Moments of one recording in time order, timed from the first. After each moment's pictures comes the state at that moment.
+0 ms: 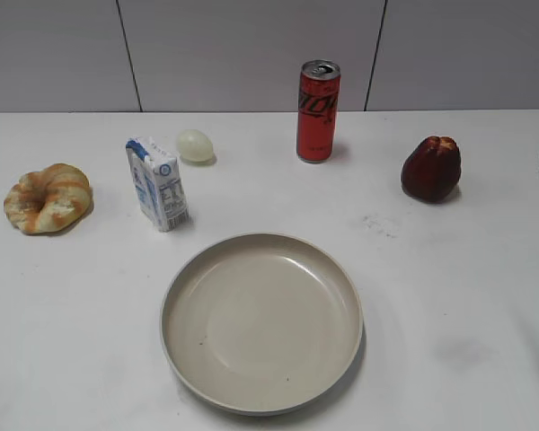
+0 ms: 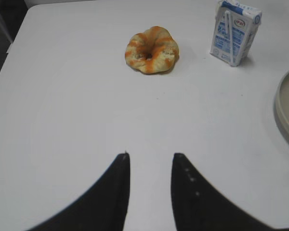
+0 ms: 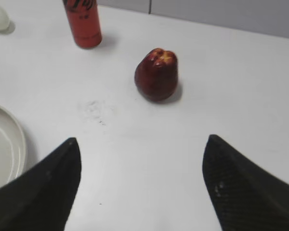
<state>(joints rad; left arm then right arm) -0.06 0.04 -0.49 -0.12 1.08 0.12 0.13 0.96 -0.57 0.38 0.30 -0.39</state>
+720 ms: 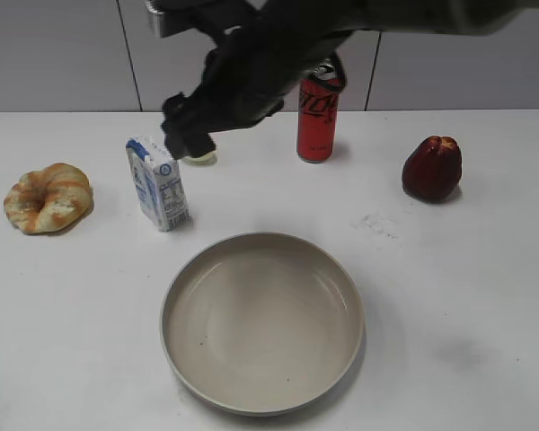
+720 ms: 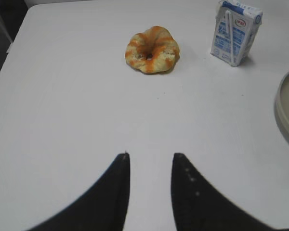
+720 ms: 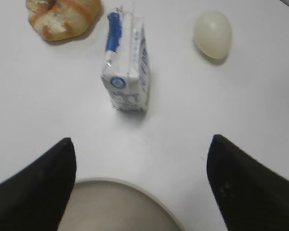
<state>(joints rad) -0.06 0.04 -0.49 -0.12 1.08 0.12 0.73 2.01 -1.62 0.24 0.57 -0.20</state>
